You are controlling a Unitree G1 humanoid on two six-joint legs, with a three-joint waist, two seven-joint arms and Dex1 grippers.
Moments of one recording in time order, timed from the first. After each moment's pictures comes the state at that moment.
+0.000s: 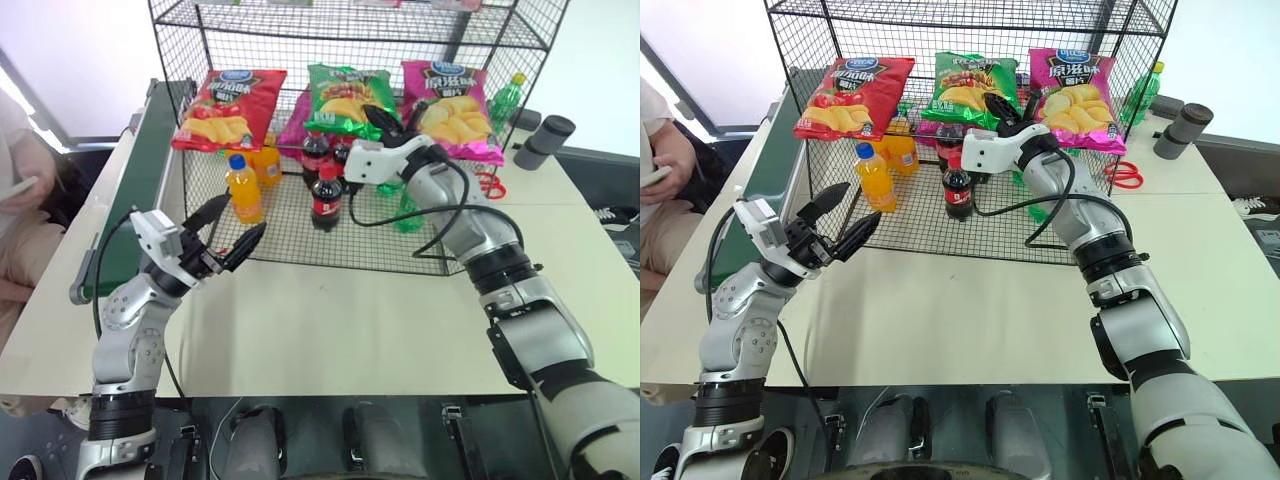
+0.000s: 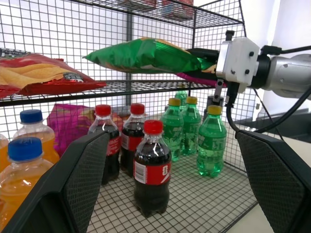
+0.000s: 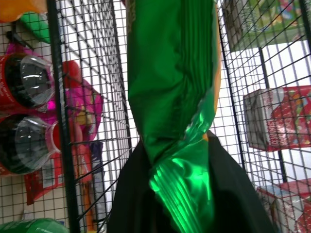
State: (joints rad) left arm -0.20 0.35 0.22 -0.13 -0.55 0.06 -0.81; right arm -0.98 -0.44 0.30 0.54 -0.79 -0.22 0.08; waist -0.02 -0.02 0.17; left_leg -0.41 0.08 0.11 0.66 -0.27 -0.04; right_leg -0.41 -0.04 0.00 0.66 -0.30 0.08
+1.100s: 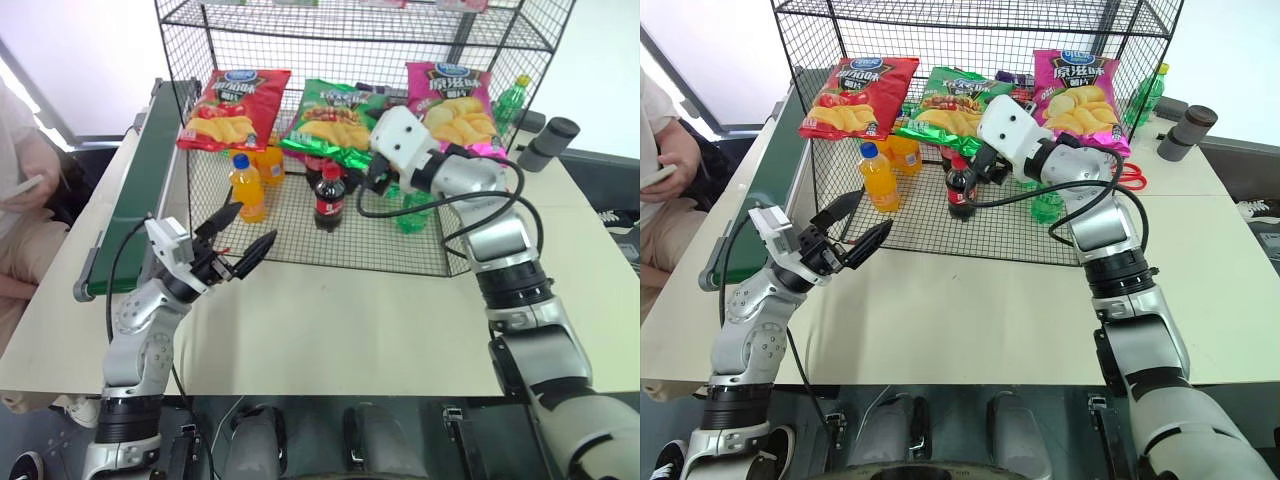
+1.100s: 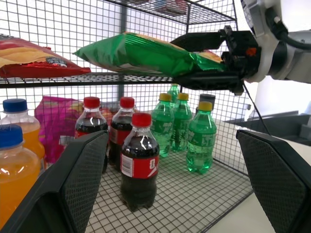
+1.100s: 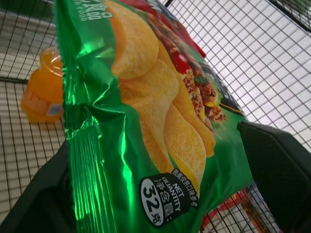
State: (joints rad) left arm -0.17 0.33 0.17 -0.13 -0.56 0.06 -0.82; right arm -0.91 -0.41 0.12 0.25 -0.09 0.18 0.65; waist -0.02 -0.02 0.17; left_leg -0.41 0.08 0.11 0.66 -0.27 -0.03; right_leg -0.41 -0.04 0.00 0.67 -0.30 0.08
